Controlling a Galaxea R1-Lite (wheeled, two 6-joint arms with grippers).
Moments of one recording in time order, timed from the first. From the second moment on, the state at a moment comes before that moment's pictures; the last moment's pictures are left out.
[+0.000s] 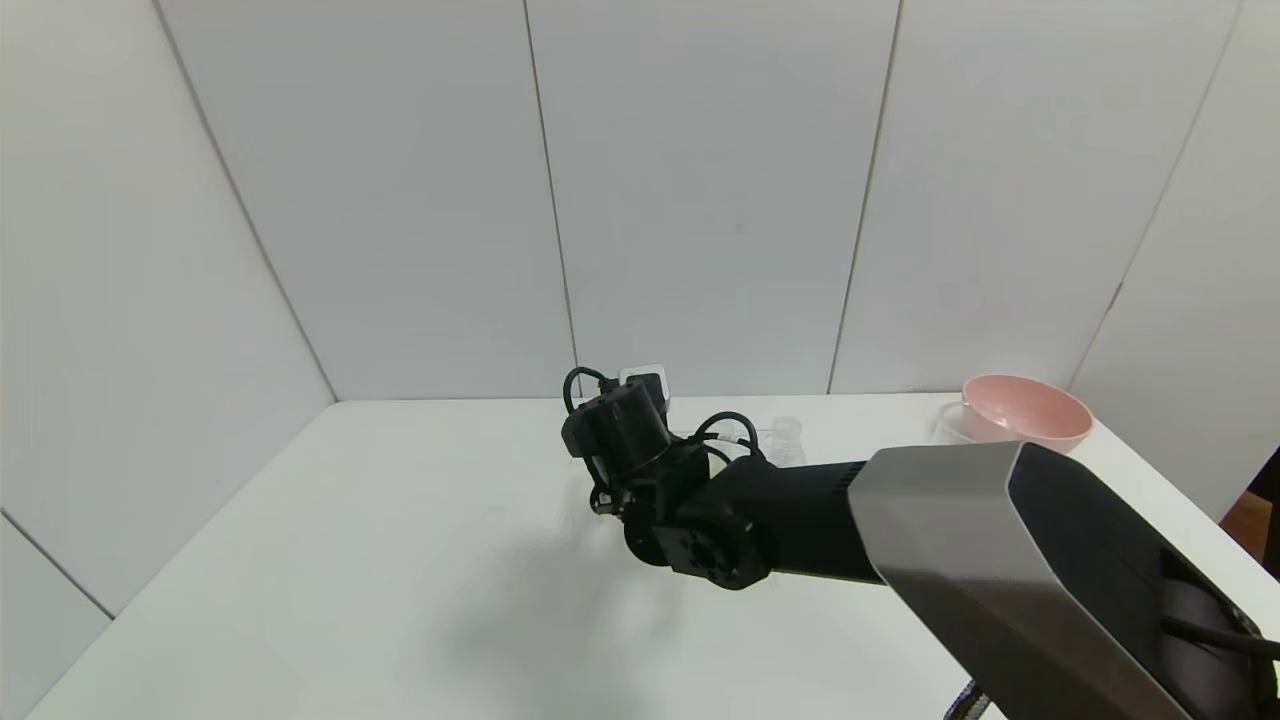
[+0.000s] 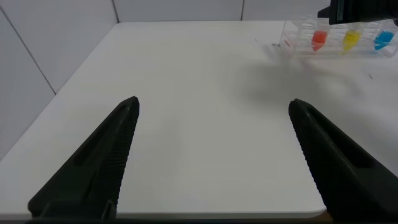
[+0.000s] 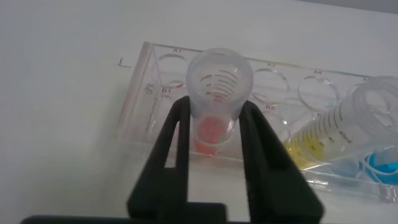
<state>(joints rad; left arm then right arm) 0.00 0.00 0.00 0.02 0.00 -0.02 0.84 2.51 -1.94 -0.05 -0.63 0.33</state>
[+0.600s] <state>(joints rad) 0.00 0.00 0.00 0.02 0.00 -0.02 0.84 2.50 -1.89 -0.07 -0.63 0.33</state>
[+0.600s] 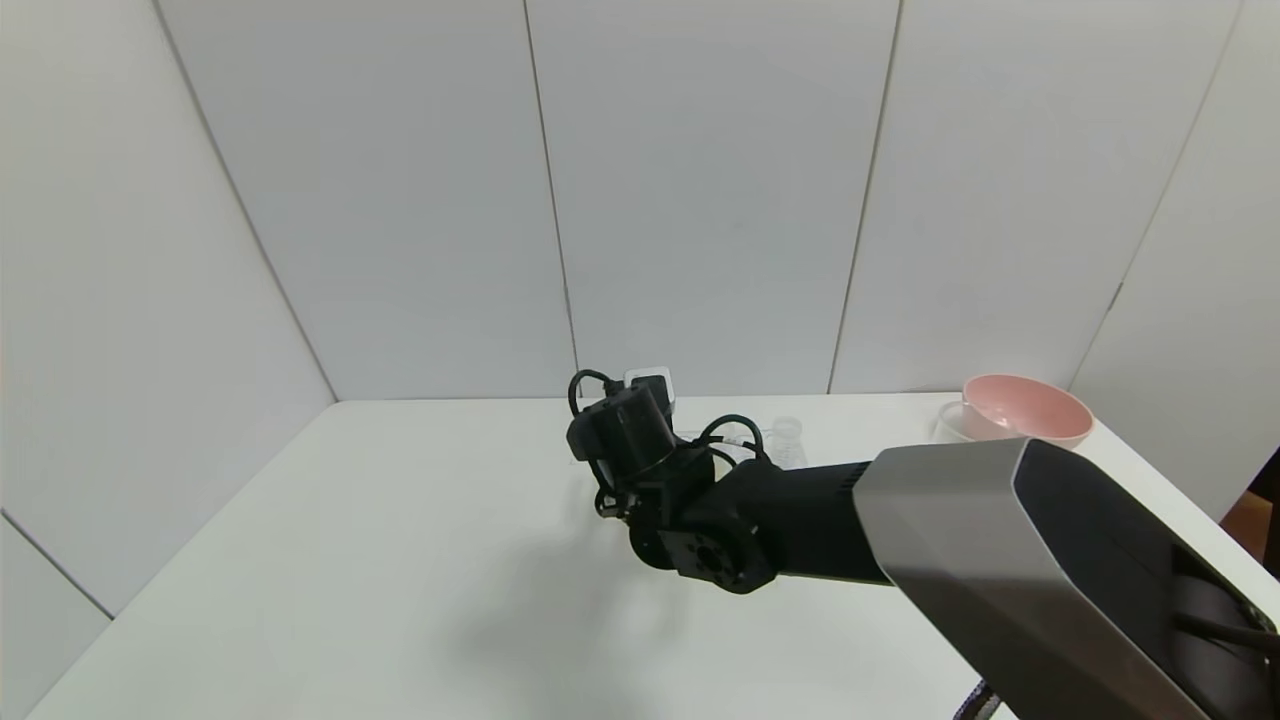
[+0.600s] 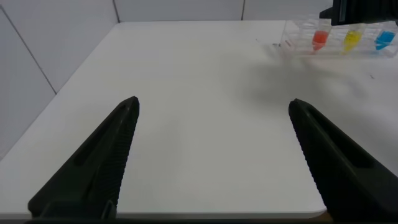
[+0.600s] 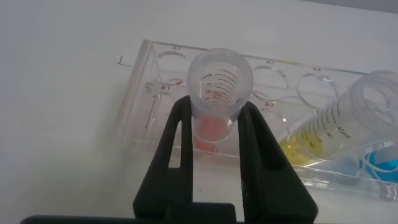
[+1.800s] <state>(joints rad) 0.00 0.00 0.00 0.02 0.00 -0.02 0.88 2.28 -1.82 -0.07 -0.62 0.23</state>
